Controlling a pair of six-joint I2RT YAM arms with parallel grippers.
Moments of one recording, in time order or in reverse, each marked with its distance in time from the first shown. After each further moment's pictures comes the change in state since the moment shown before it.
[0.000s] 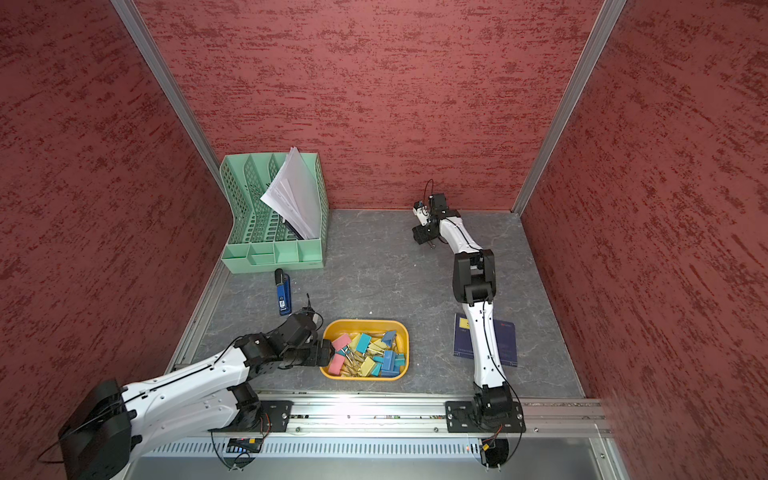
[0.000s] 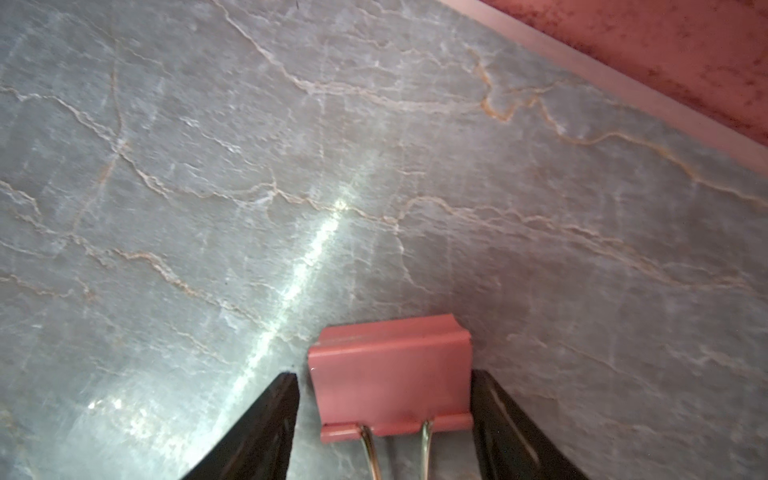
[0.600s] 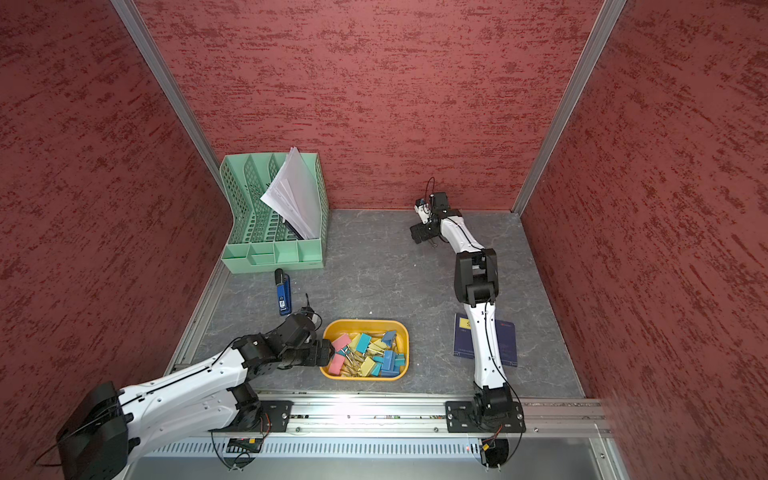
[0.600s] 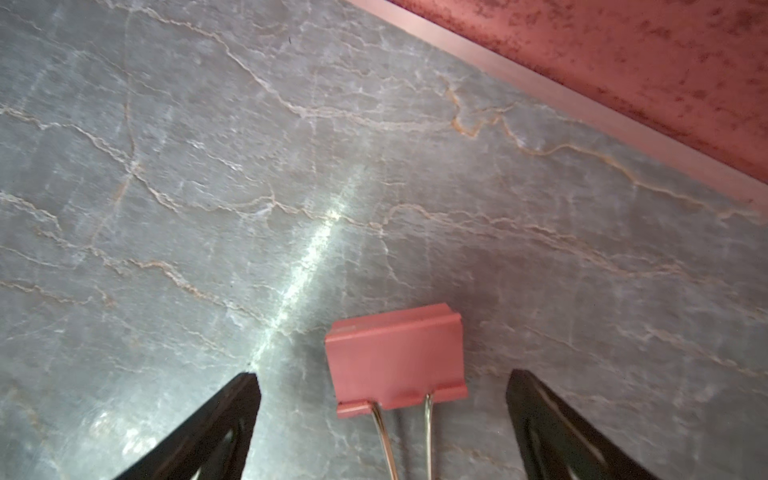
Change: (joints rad) left arm 0.000 -0.021 -0.004 0.000 0.000 0.000; right arm 0.000 -0.040 -0.045 0.034 0.023 0.015
